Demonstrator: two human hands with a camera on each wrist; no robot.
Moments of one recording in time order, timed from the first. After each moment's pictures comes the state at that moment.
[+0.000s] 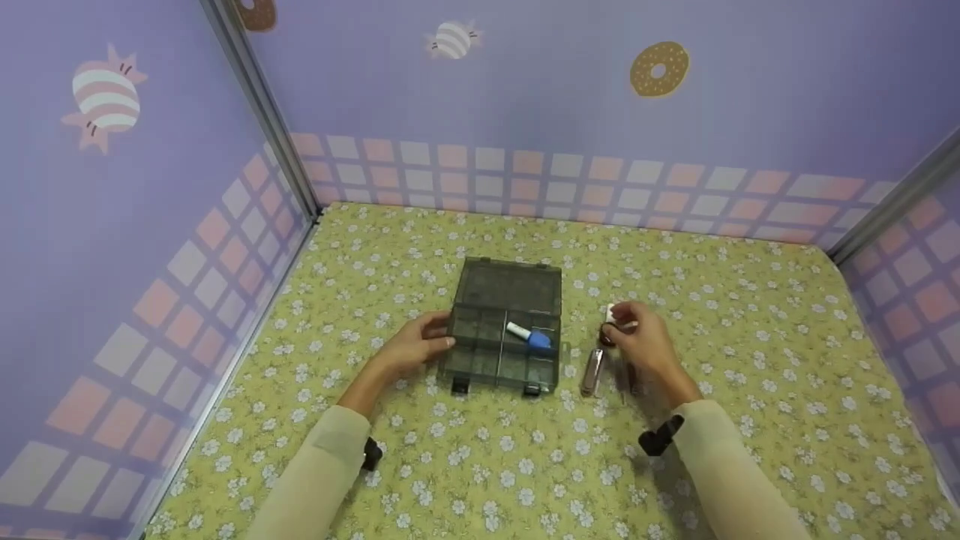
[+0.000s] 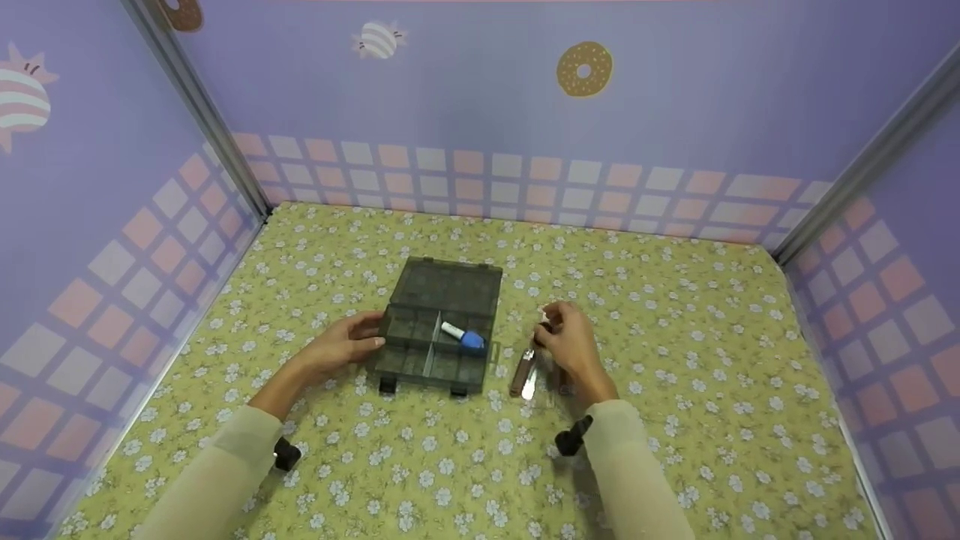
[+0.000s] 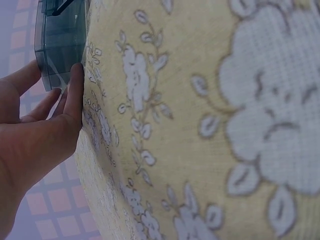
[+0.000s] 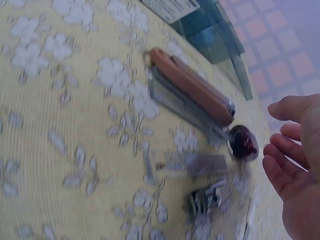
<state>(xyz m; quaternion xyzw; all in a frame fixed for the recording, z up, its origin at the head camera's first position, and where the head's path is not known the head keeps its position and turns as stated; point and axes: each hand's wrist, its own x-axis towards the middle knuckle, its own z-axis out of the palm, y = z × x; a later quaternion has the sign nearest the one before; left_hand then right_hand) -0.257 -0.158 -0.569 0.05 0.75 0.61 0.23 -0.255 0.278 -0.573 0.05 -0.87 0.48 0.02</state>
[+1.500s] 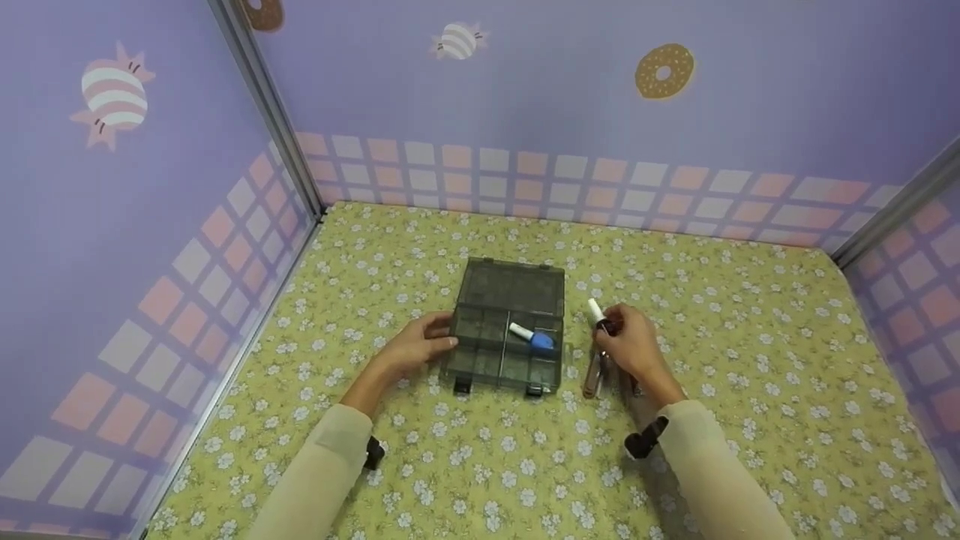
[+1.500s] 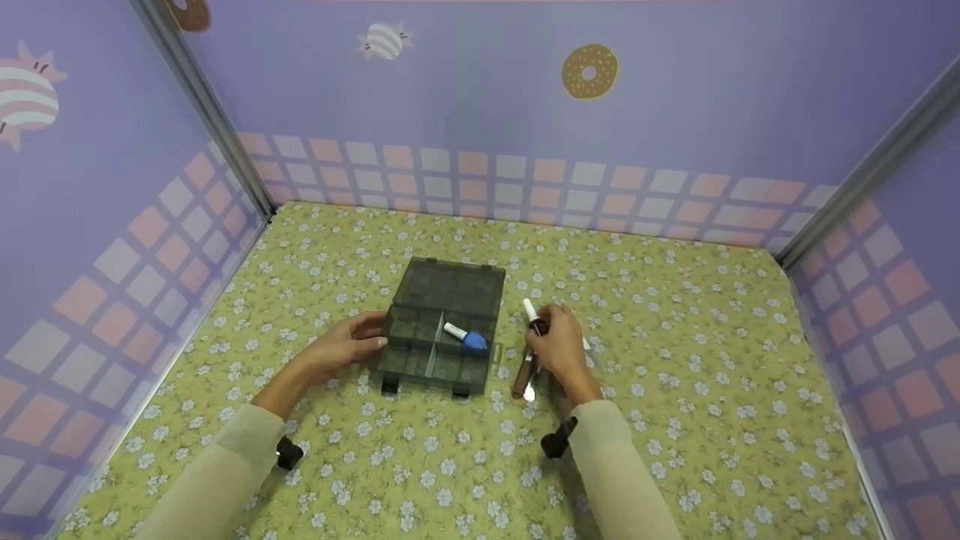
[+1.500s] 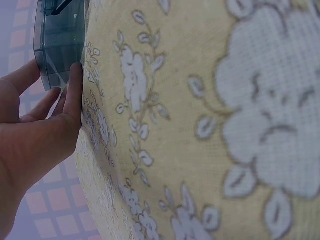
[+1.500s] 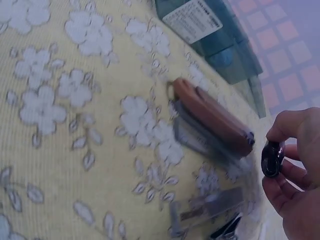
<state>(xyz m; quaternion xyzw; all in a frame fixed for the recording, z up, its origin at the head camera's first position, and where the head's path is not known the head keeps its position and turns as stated) -0.259 -0.159 -0.573 0.06 0.76 0.61 0.22 -0.258 0.254 -0.574 0.03 -0.90 0.44 0.01</state>
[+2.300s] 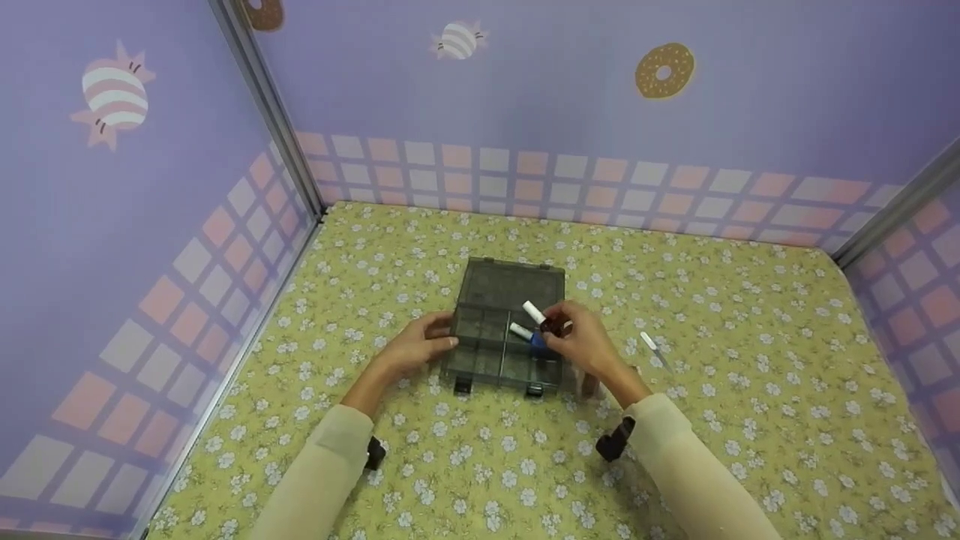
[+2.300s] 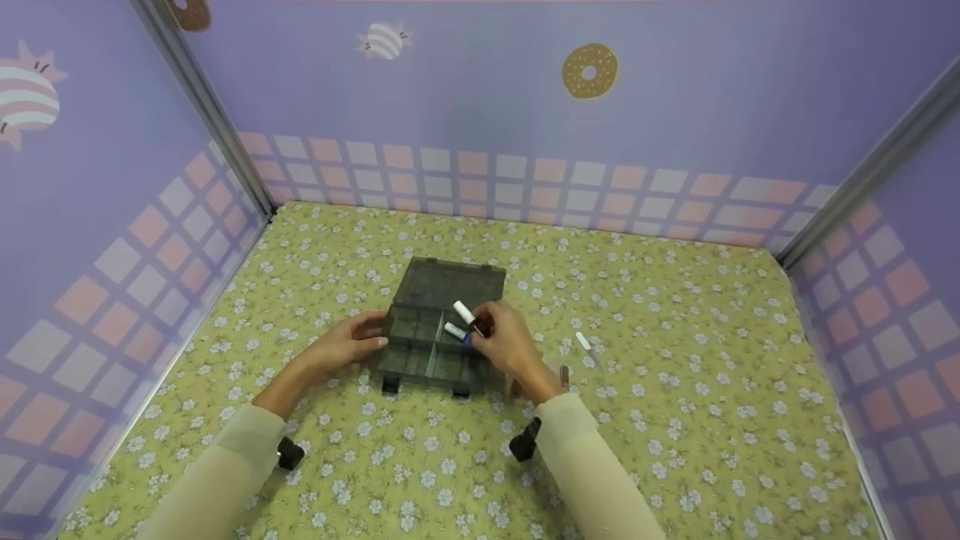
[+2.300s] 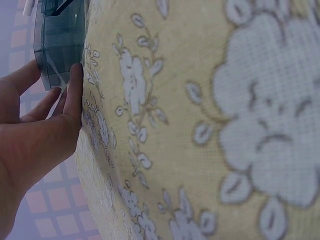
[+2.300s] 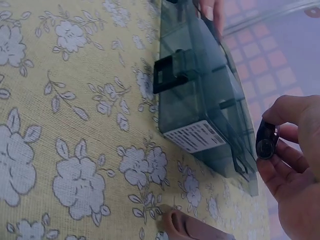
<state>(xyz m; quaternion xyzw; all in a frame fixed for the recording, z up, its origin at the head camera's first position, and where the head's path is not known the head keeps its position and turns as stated) -0.258 -0.158 -0.572 0.06 0.75 0.62 0.22 -0.256 0.182 -0.552 0.19 -0.87 0.46 0.00</state>
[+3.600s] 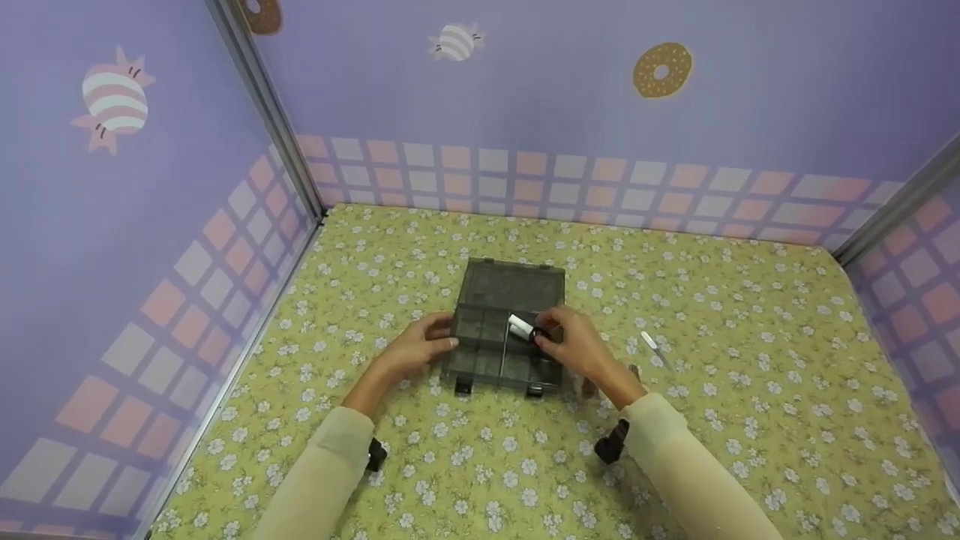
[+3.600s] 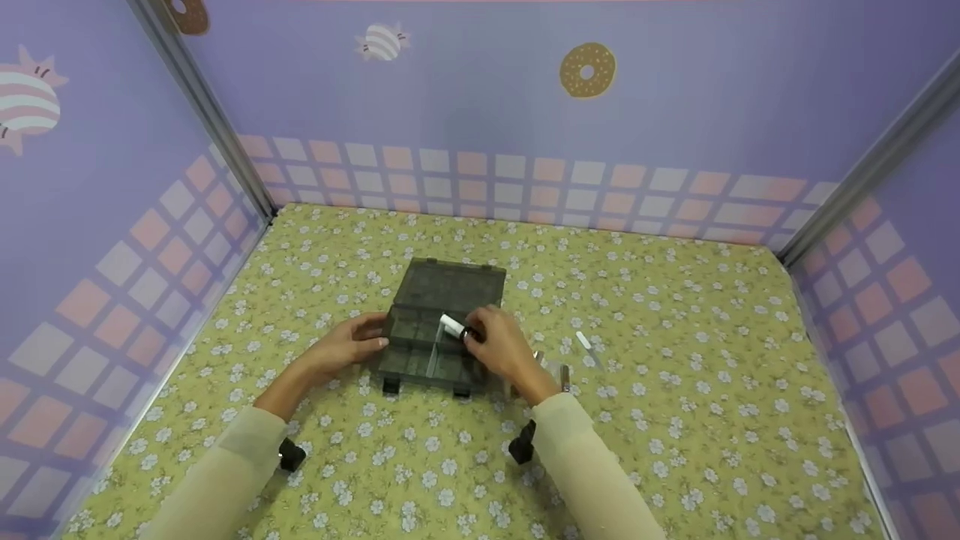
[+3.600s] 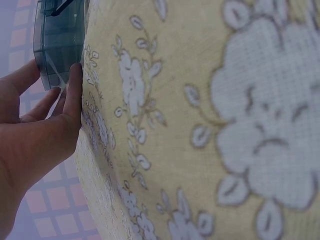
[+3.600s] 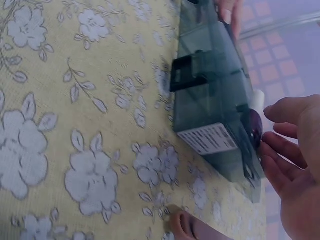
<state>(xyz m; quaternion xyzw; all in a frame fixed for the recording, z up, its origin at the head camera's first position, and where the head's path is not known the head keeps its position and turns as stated) -0.257 -0.158 -0.571 0.06 0.77 0.60 0.22 -0.254 0.175 -0.556 0.22 -0.89 0.39 0.00</state>
